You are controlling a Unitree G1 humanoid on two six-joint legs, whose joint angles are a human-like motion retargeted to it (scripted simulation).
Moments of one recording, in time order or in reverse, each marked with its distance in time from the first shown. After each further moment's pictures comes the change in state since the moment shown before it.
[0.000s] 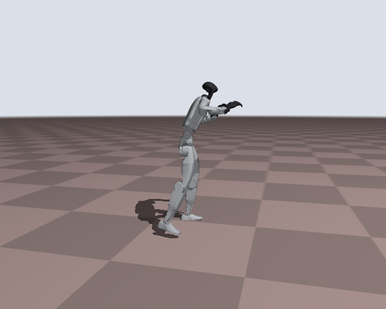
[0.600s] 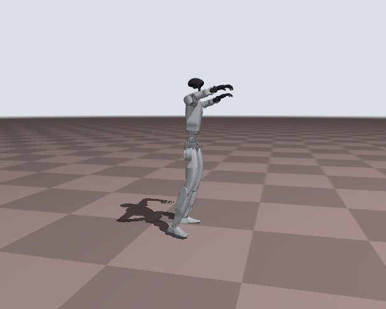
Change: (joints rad) left arm -0.009 0.619 -0.101 0.280 -0.190 0.000 -0.337; right arm 0.316 -0.559 -0.390 0.262 0.219 0.100 0.461; waist -0.160 0.055 -0.342; left_leg 0.291 -0.065 0.125 -0.082 -0.091 -0.052; right_leg 0.081 0.001 -0.135 -0.035 -0.067 -0.074
